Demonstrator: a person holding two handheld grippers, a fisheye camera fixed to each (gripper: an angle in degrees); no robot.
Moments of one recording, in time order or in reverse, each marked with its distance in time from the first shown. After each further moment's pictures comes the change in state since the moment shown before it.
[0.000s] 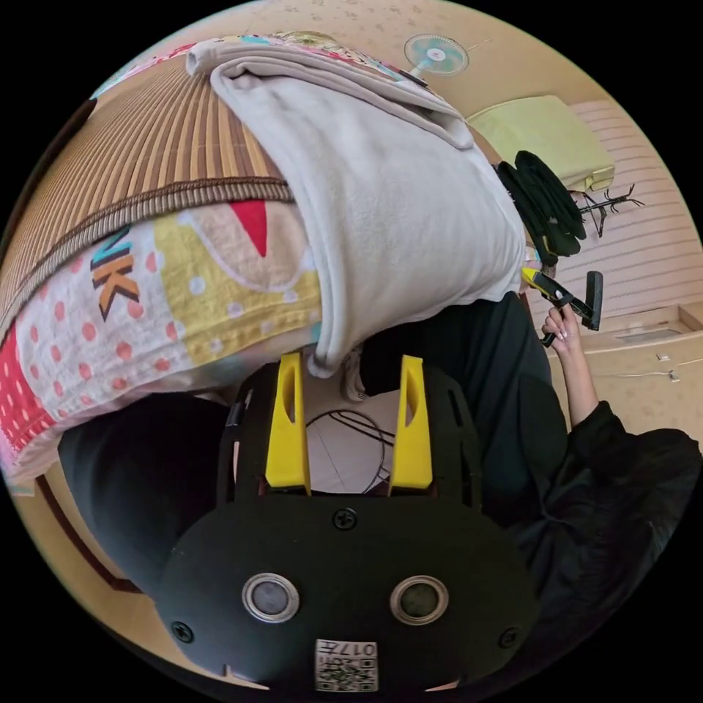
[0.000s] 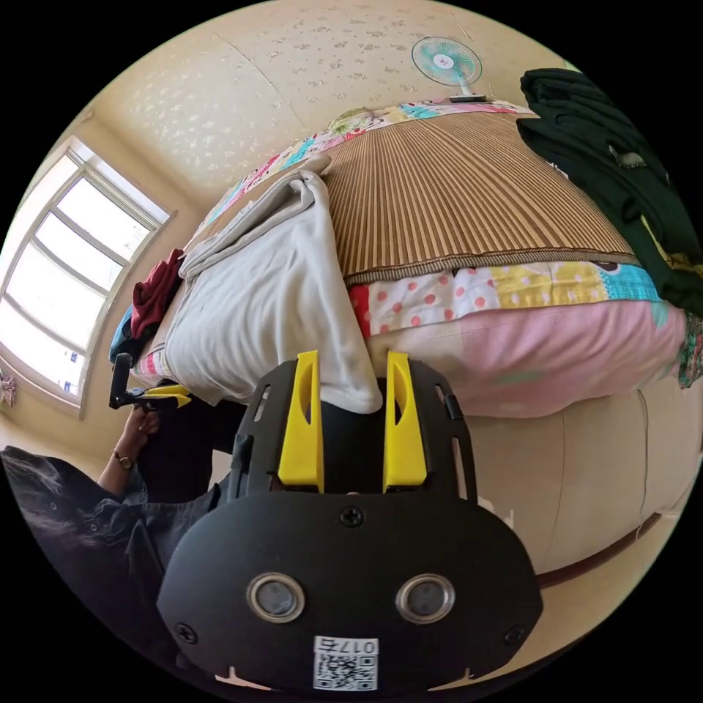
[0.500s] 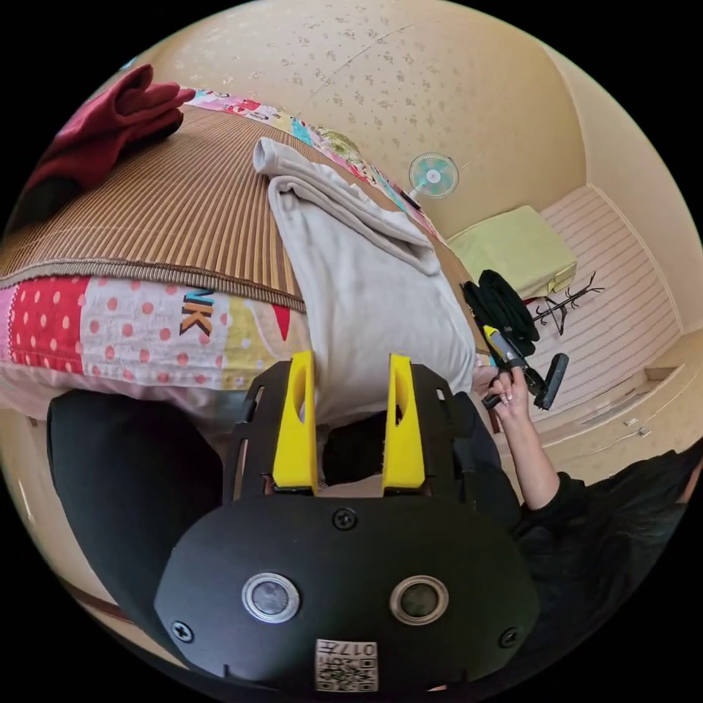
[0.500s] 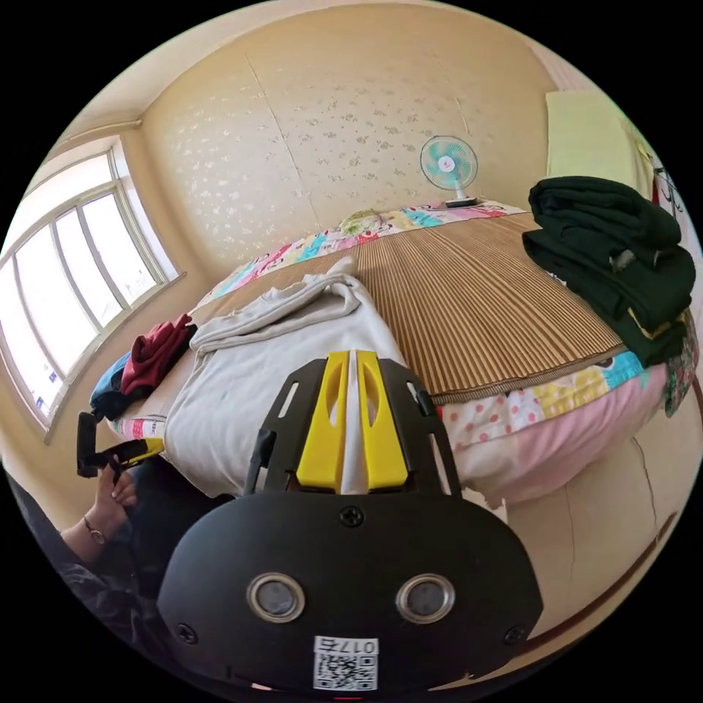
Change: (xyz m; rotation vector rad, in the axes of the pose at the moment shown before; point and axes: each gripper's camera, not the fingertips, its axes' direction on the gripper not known) left arm -0.010 0.039 -0.052 0.468 0.125 -0.137; right arm -0.099 0.013 0.022 0.442 0.087 -0.015
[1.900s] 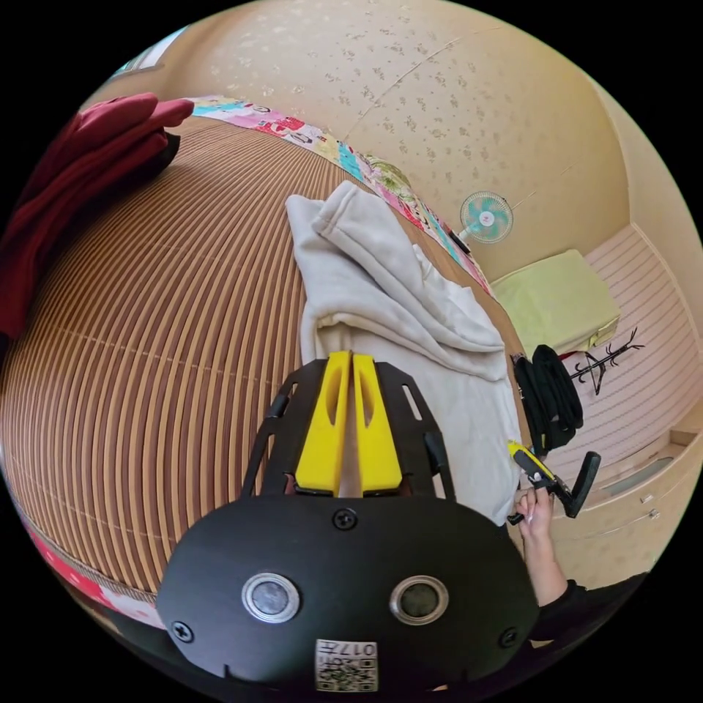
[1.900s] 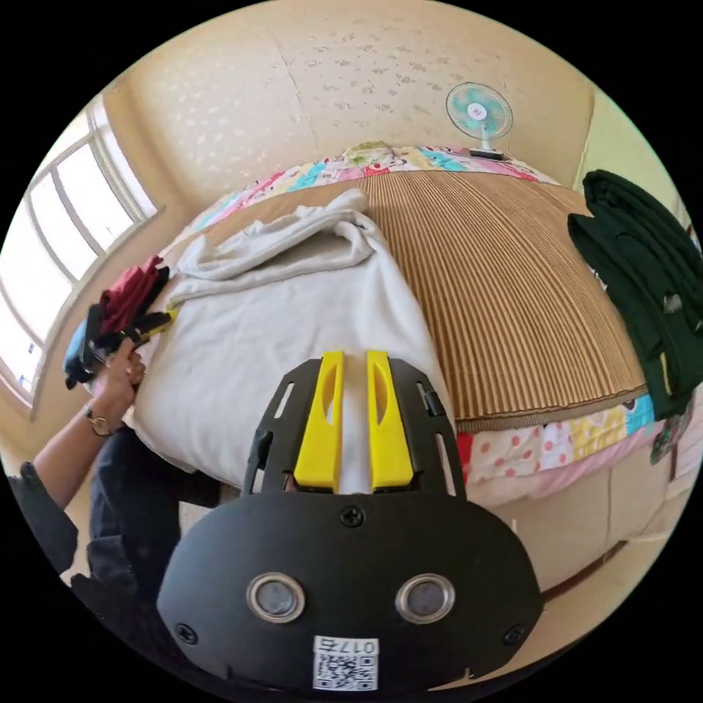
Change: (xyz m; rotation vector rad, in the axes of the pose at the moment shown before) left arm -0.086 -0.190 0.050 0.099 -0.123 -0.112; right arm -0.059 -0.022 0.096 -0.267 0.134 -0.214
